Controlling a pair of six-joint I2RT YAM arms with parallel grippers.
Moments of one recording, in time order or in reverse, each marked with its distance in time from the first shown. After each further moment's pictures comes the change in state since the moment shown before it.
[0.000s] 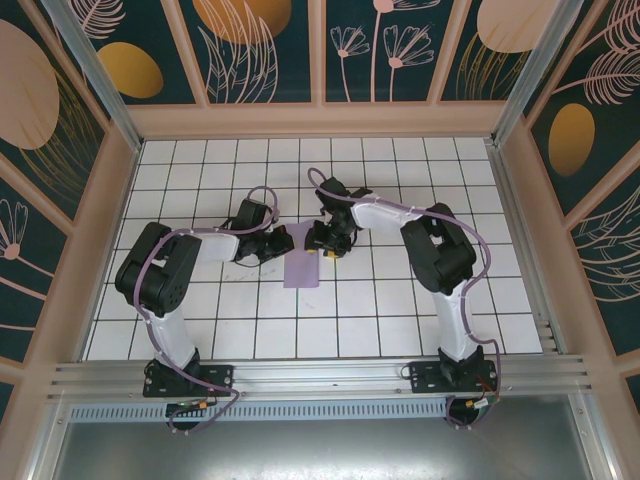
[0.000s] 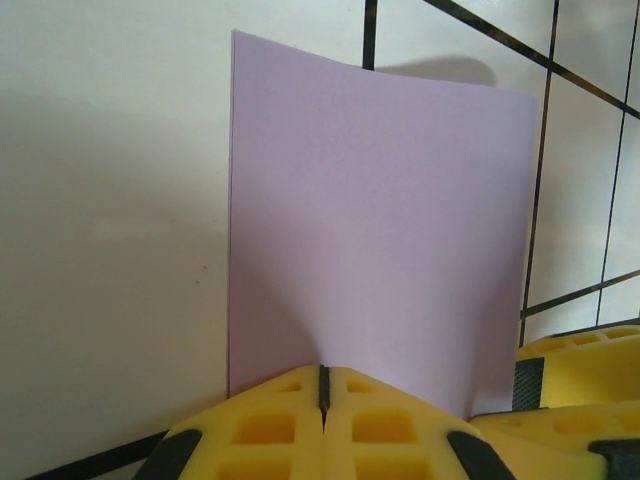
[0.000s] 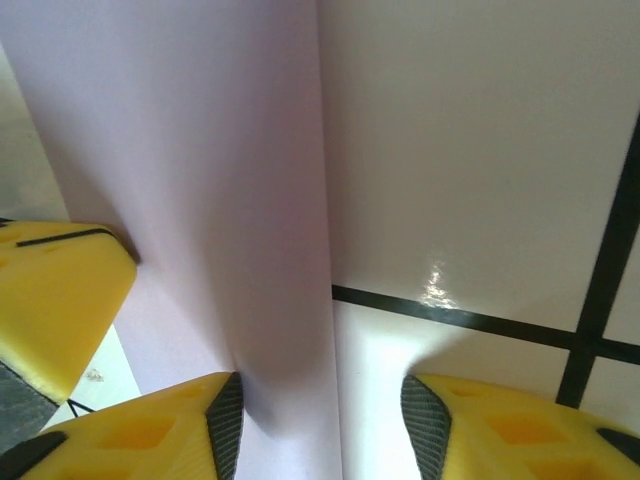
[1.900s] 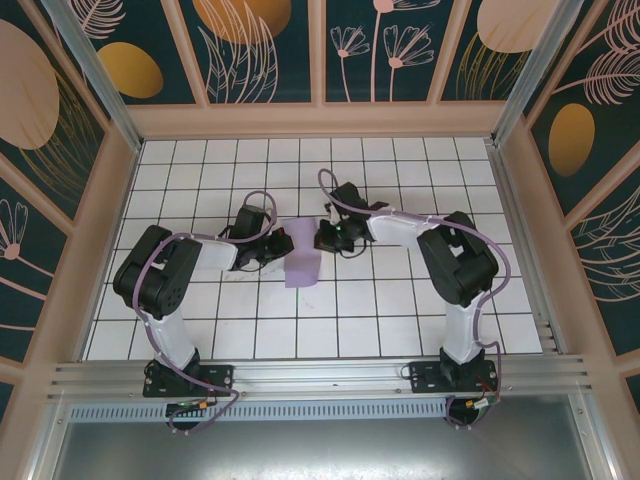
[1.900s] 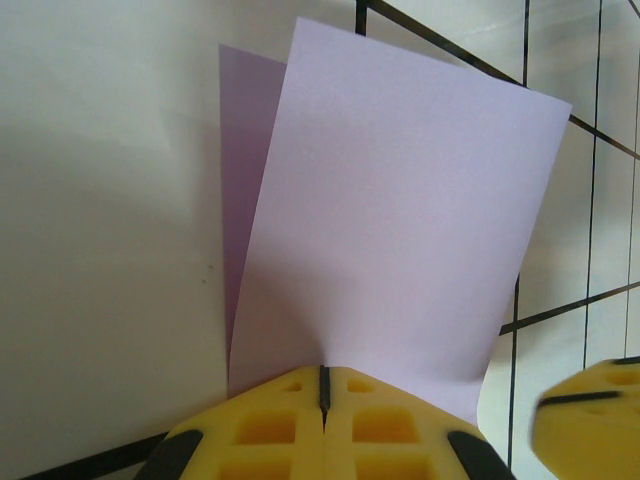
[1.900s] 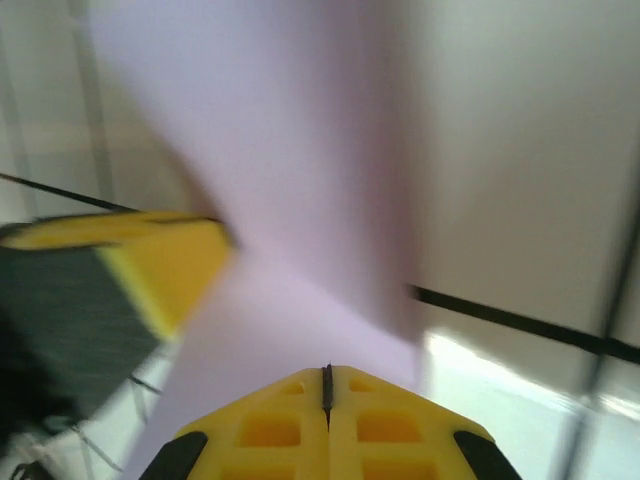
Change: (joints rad) left arm -0.010 -0.005 -0.100 0.168 -0.040 -0.038; right arm -0.012 -0.149 -0.221 0.330 -0.051 -0.002
